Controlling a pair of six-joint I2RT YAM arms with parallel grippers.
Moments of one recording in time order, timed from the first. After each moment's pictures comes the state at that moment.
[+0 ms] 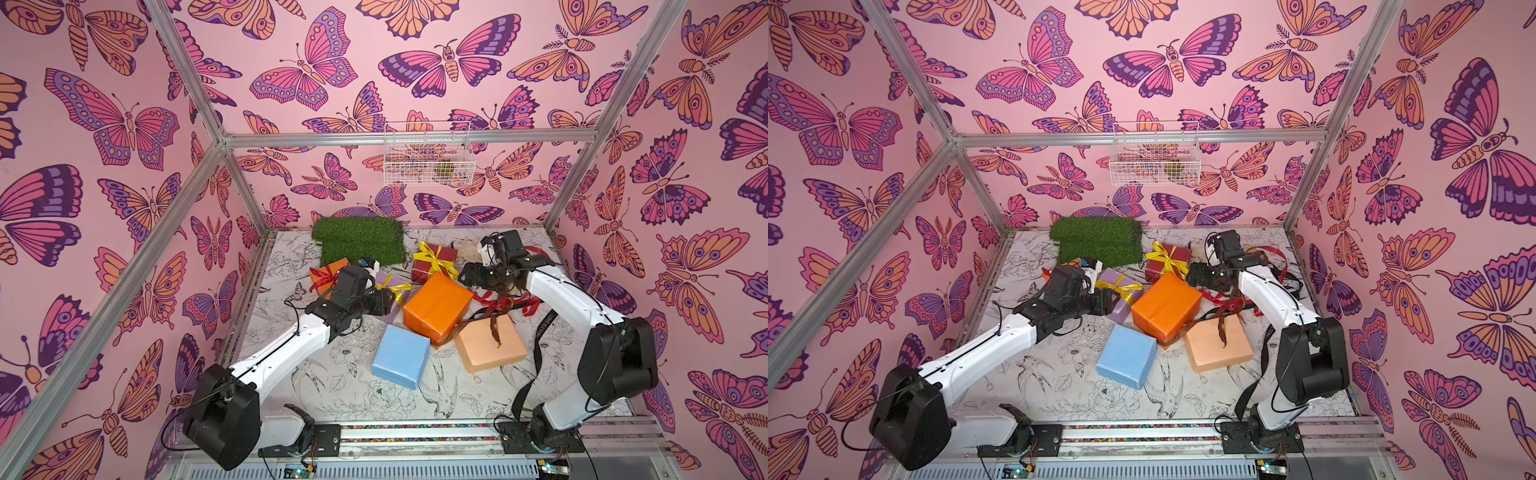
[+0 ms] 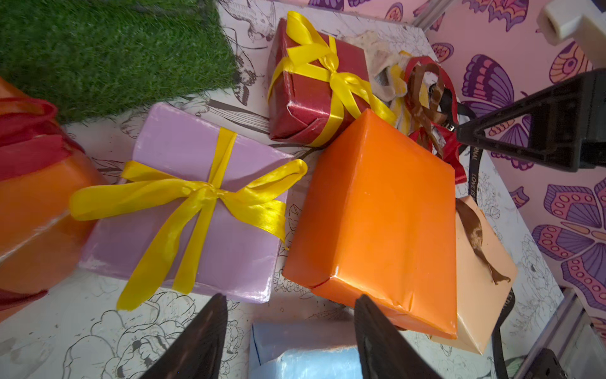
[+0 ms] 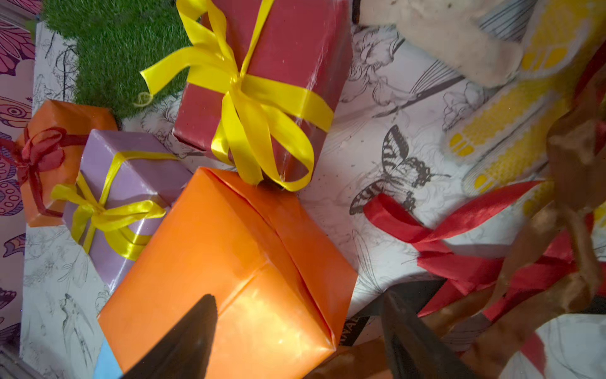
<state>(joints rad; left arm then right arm) -0.53 1.34 0.91 -0.26 0.17 -0.38 0.24 1.60 1.24 -0.64 -0.26 0.34</state>
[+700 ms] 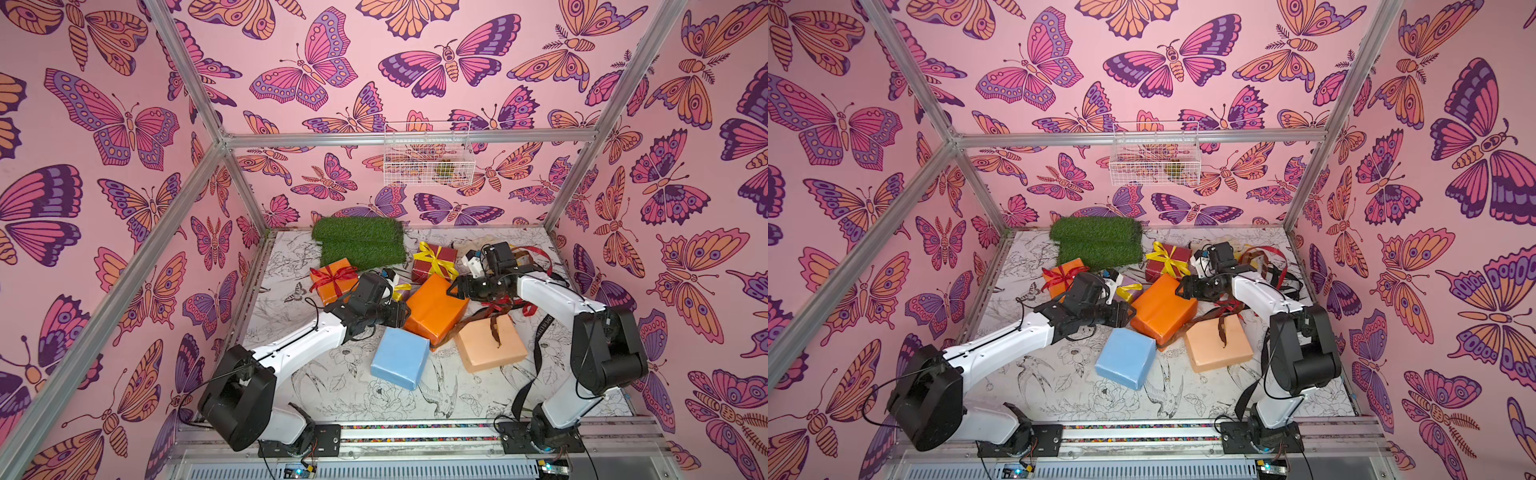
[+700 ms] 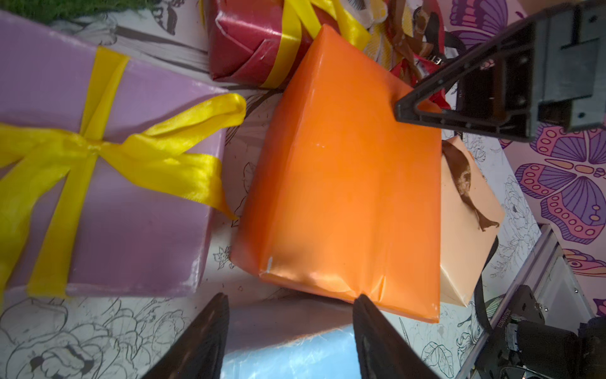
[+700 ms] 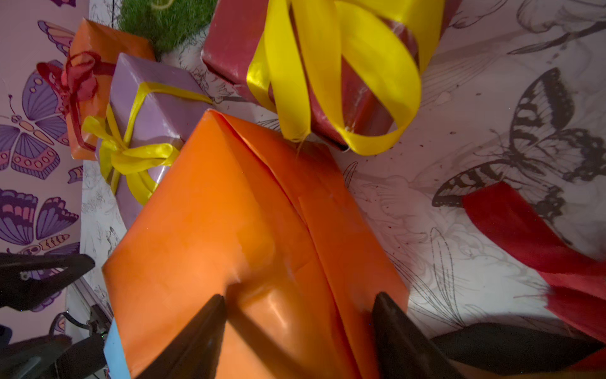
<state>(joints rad) -0.63 1.41 0.89 -0.26 0.19 -0.42 0.27 1.68 1.15 -0.53 -0.48 0.25</state>
